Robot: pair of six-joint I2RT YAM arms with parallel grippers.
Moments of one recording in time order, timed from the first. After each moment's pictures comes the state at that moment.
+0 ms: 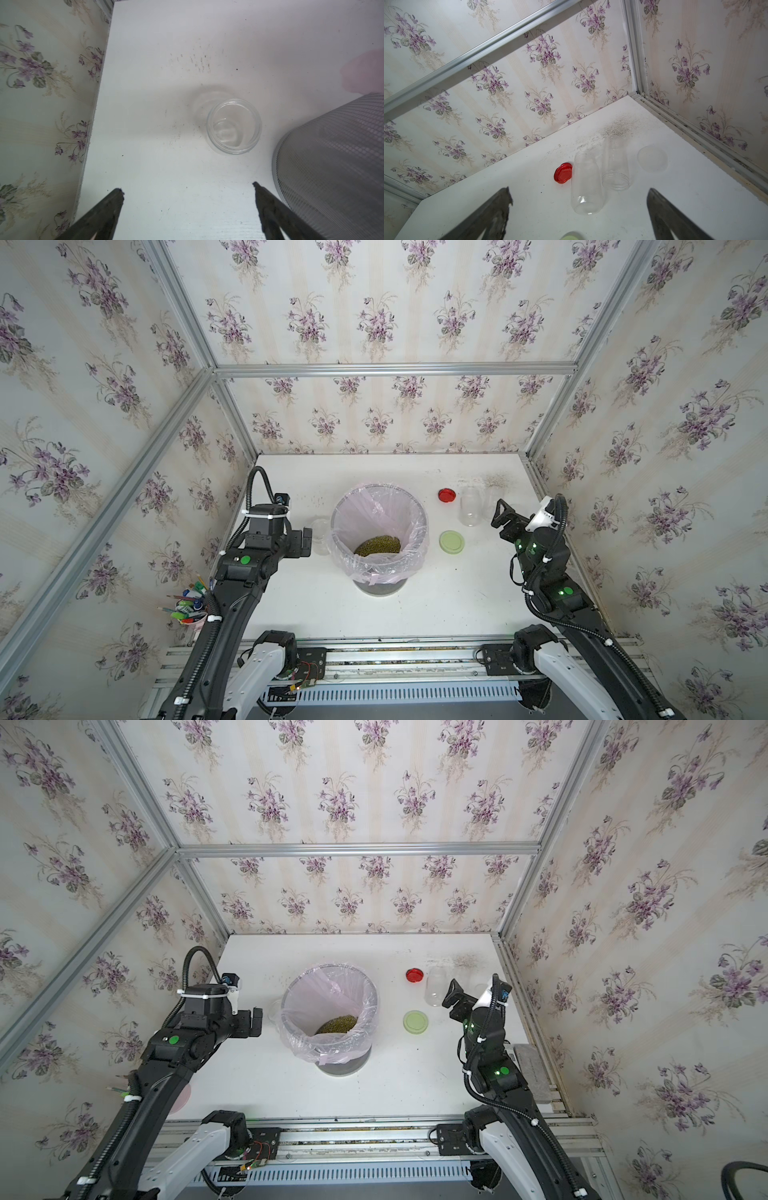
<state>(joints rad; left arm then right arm) -0.08 0.92 0.94 -0.88 -0.13 0.02 0.30 0.65 0.52 -0.04 0.41 0.49</state>
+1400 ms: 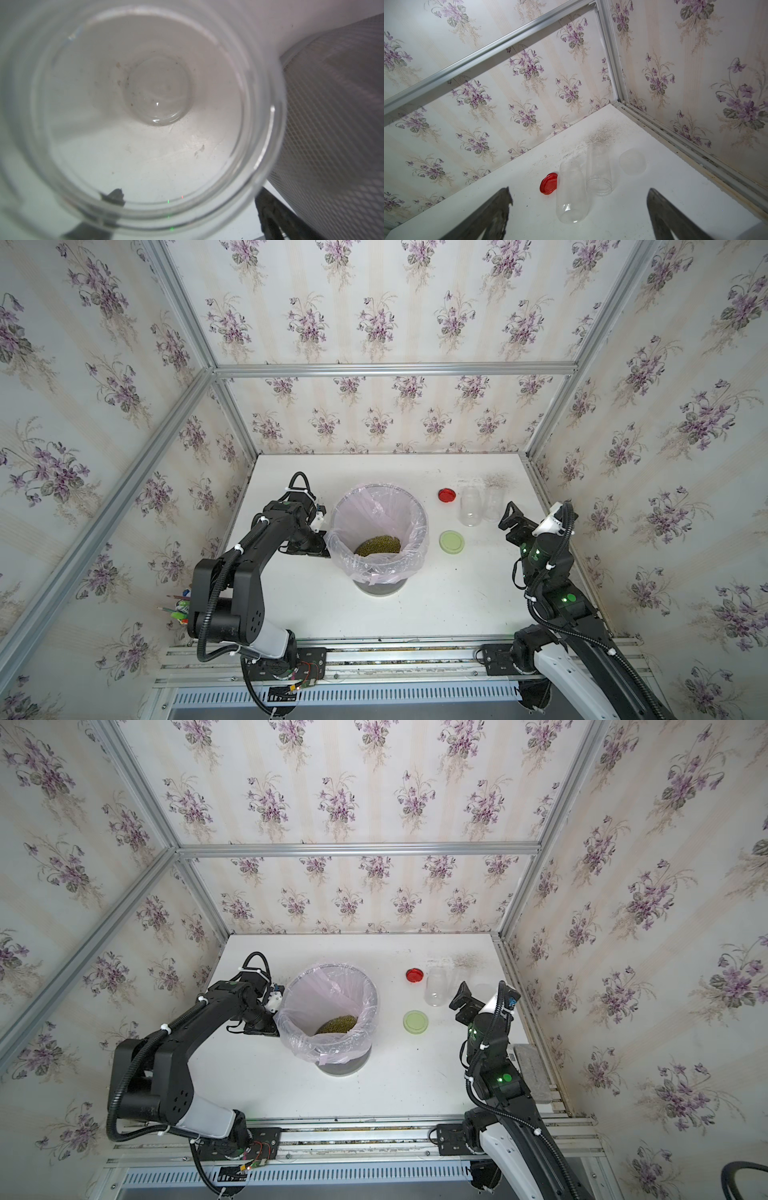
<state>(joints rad) -0.08 1.54 1.04 -0.94 0.19 0.09 0.30 0.59 0.49 -0.06 0.52 0.49</state>
